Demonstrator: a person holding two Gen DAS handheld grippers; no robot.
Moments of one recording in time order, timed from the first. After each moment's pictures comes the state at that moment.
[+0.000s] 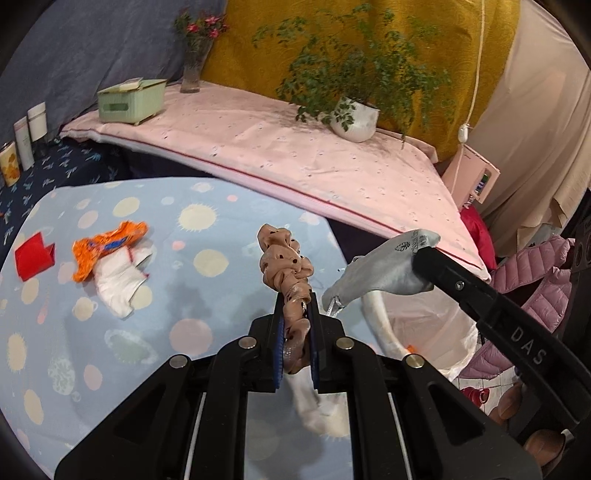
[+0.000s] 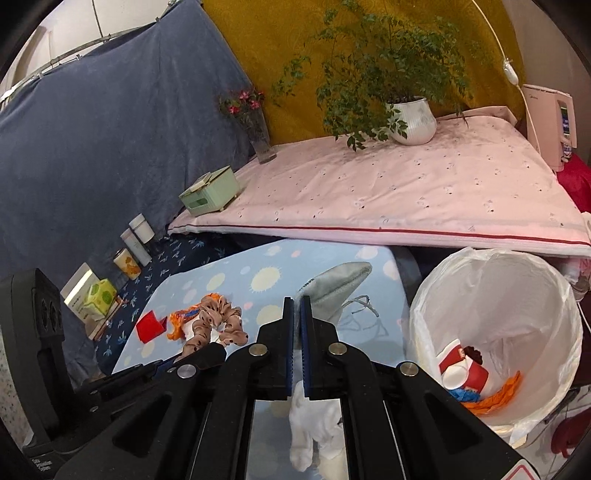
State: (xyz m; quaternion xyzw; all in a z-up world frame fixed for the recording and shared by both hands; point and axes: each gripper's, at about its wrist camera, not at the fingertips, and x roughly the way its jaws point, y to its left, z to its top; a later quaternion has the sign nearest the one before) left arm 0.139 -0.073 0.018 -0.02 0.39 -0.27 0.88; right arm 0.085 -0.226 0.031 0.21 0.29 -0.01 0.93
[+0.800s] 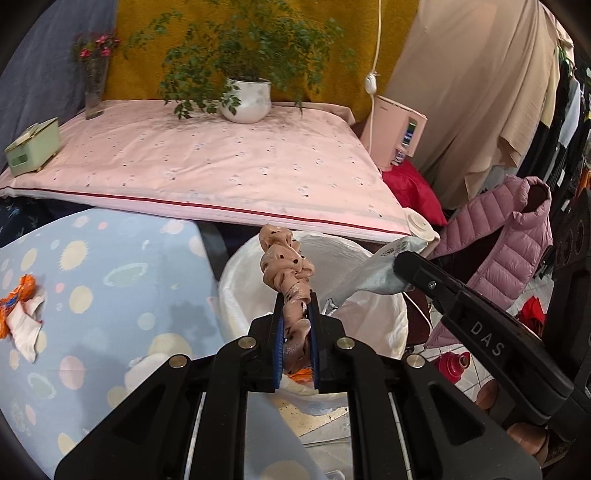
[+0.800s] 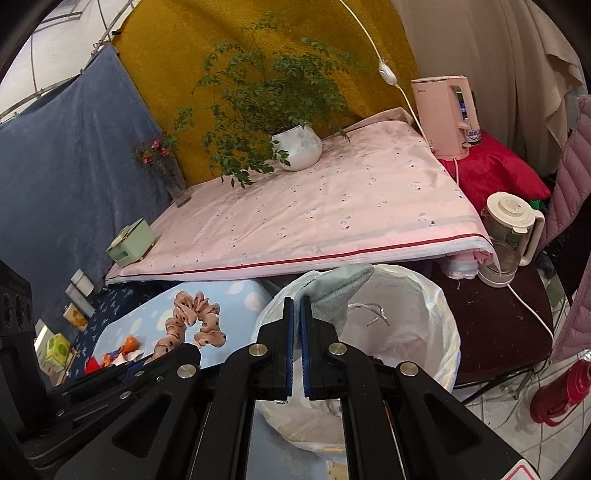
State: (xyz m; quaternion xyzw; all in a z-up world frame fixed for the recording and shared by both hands) left arm 0.098 -0.232 0.021 0.05 0.39 -0.38 0.84; right arm 0.013 -0.370 0.019 0.25 0.26 -0.15 0.92
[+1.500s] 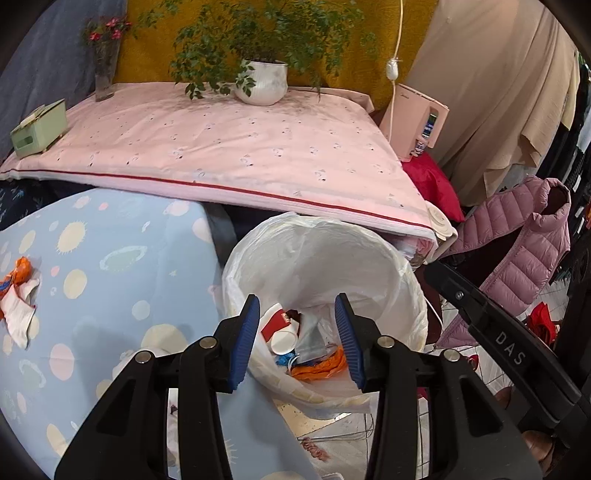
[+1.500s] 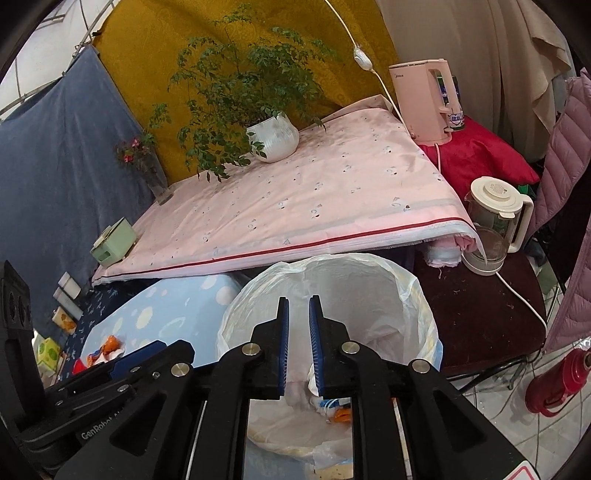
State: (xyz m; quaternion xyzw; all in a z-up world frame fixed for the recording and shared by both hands) left arm 0.113 -0.237 -0.004 0.05 0.42 -0.34 0.84; right arm 0.009 -0.392 -0.006 0.26 0.28 -0.17 0.91
